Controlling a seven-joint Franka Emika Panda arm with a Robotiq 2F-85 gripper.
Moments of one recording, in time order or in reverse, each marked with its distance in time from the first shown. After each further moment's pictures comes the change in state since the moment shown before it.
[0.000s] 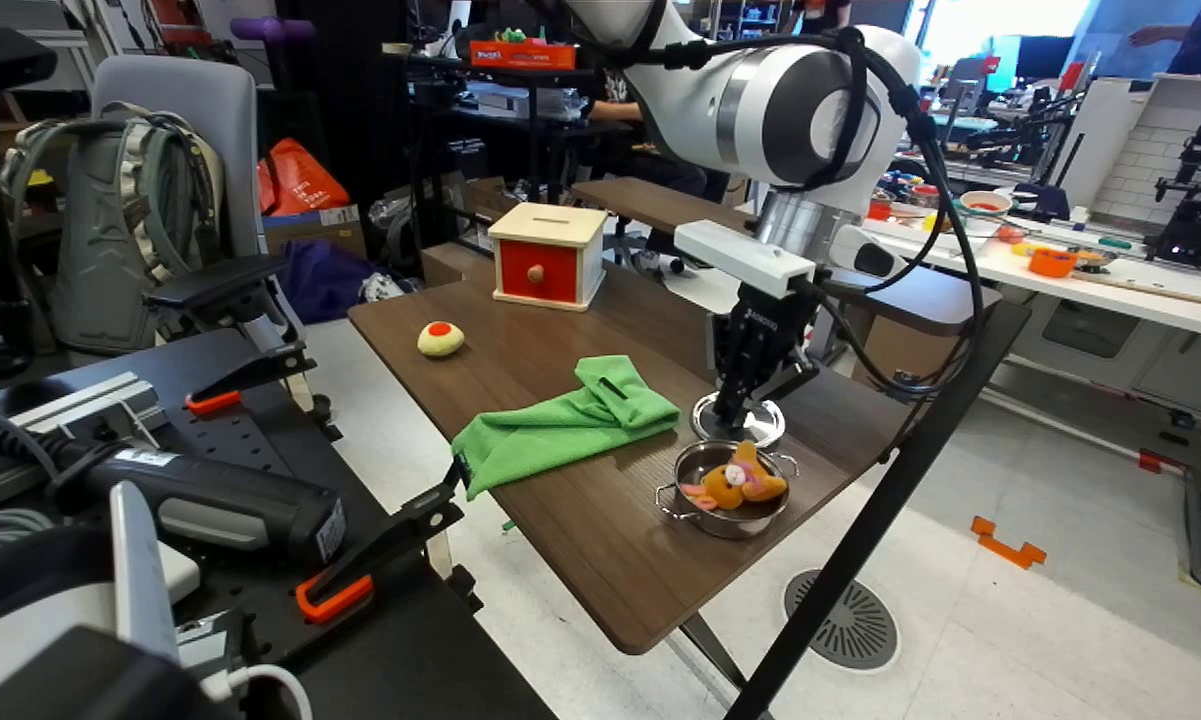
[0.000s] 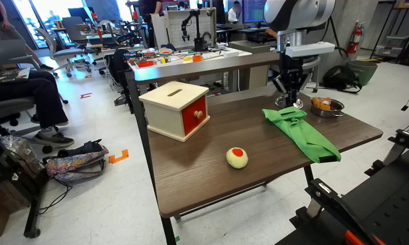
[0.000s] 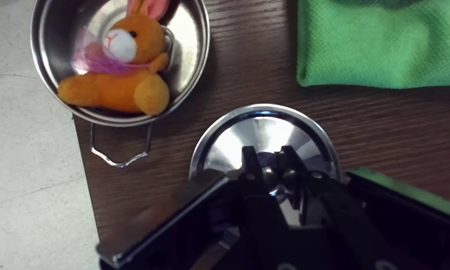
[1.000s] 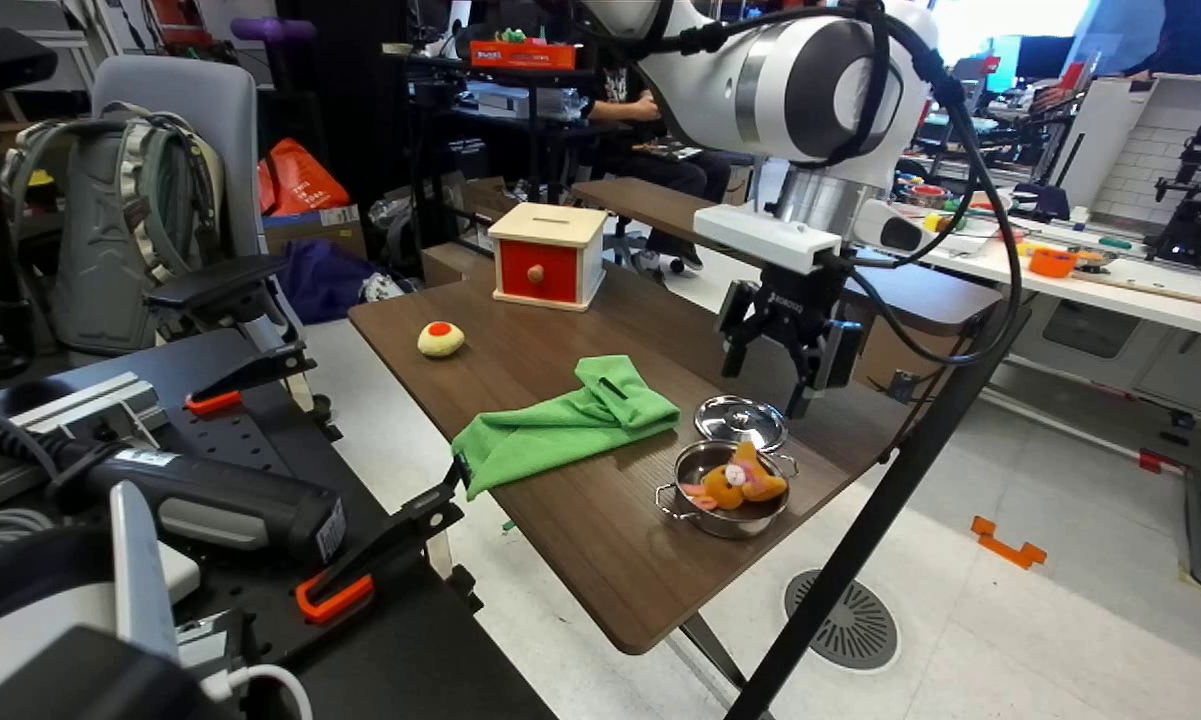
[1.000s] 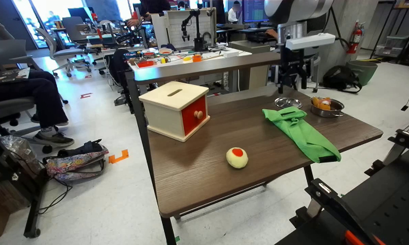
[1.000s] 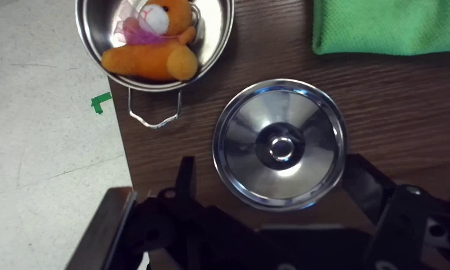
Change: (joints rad) arm 0.005 0.012 -0.026 0.082 -0.018 -0.037 0.019
